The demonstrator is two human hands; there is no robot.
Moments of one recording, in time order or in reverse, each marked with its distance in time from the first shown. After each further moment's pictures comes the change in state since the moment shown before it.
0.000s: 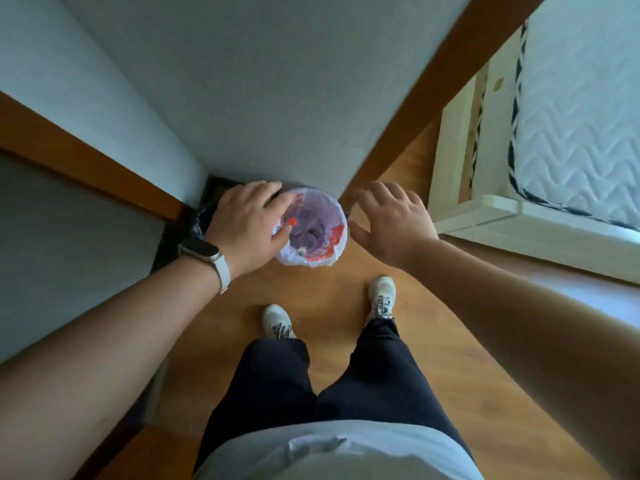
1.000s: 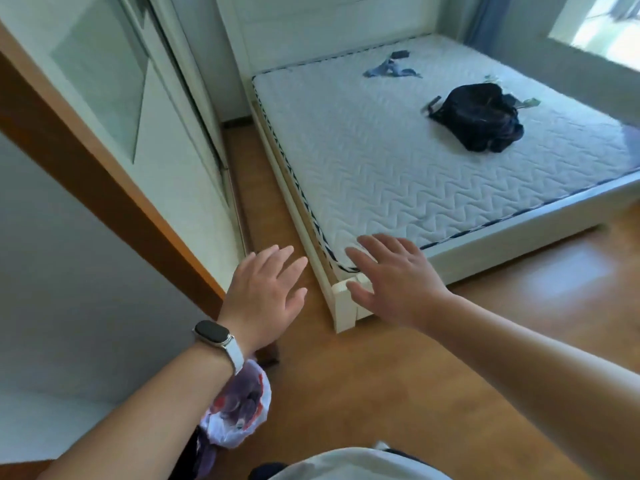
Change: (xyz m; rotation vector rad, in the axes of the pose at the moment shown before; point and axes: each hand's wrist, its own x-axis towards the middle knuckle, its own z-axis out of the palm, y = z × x) left_hand 0.118 0.390 -0.163 0.152 0.233 0.568; right_hand -0.293 0.254 -0.179 -0.006 0.394 0.408
